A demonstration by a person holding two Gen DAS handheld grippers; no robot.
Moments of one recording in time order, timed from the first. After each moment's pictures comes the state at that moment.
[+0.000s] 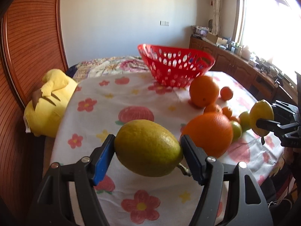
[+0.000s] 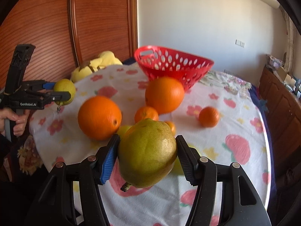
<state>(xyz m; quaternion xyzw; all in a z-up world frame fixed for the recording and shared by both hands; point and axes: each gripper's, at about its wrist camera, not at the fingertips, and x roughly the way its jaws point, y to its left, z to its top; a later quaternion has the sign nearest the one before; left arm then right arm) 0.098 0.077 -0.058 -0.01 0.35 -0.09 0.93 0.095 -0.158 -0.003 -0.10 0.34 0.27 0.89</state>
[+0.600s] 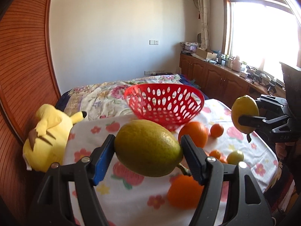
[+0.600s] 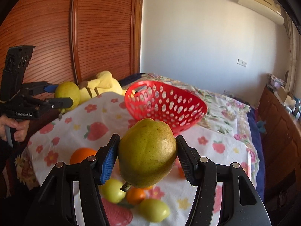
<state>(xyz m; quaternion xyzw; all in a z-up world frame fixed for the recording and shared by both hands) 0.152 0.059 0.021 0.01 0.29 -0.13 0.95 0.157 -0.150 0.066 -0.12 0.29 0.29 0.91</state>
